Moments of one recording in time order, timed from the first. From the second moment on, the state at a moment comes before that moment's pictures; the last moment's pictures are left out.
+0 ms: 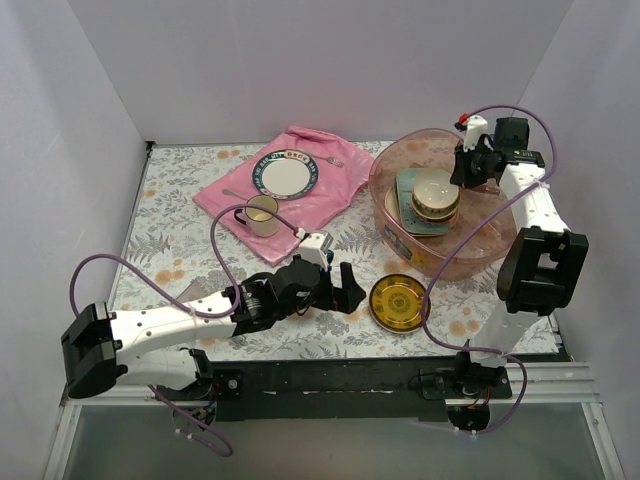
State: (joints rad) left arm -1.15 1.17 0.78 -0.06 -0.27 -0.76; right arm -0.11 1.78 1.57 -0.61 -0.45 -0.39
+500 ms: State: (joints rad) left arm -1.15 1.26 0.78 -0.02 -0.19 -0.76; right arm -0.11 1.77 1.56 -0.61 -0.44 -0.39
